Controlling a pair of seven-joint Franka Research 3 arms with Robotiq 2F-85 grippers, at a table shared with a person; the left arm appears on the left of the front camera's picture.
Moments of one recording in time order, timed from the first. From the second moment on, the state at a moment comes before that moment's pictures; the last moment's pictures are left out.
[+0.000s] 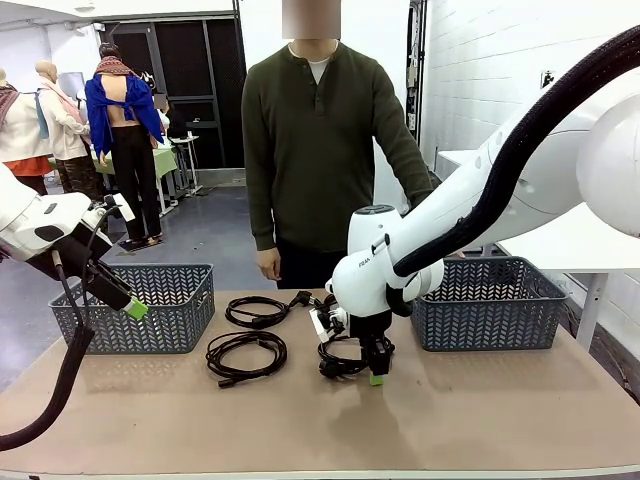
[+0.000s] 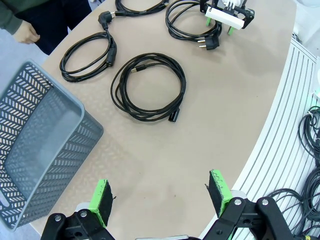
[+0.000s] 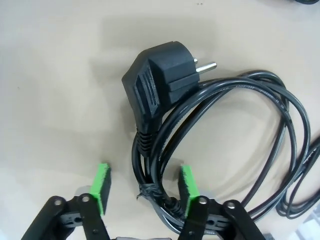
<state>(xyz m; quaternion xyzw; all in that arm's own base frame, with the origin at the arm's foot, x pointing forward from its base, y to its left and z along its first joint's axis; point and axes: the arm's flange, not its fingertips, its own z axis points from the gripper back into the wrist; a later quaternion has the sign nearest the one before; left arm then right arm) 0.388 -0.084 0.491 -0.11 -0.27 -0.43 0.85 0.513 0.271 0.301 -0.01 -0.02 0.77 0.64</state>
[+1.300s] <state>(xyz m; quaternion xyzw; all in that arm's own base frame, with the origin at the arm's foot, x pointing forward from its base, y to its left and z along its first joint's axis) 0.388 -0.084 0.491 -0.11 -0.27 -0.43 0.85 0.500 0.270 0.396 0.00 -0.01 0.76 0.64</state>
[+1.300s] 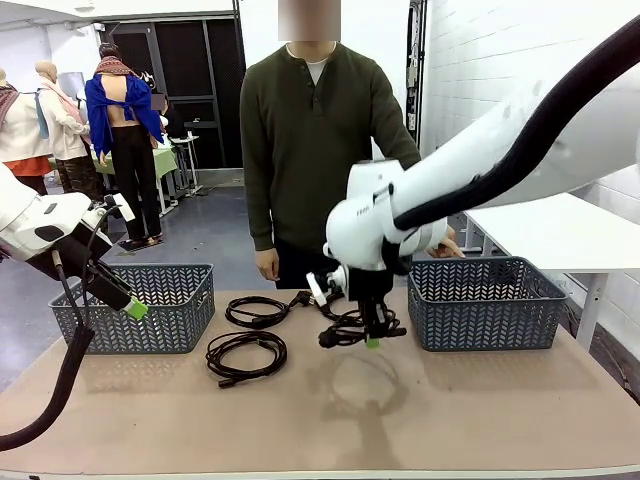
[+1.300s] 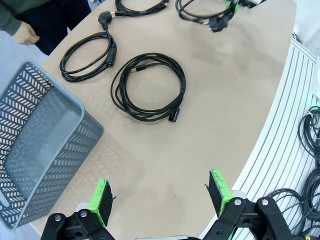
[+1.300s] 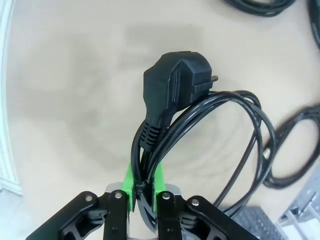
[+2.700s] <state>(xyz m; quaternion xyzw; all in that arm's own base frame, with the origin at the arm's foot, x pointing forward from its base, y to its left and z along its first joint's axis) 0.388 -0.084 0.491 -0.11 -0.27 -0.43 0.85 0.588 0.067 0.485 -0.05 -0.04 0.67 0.73</state>
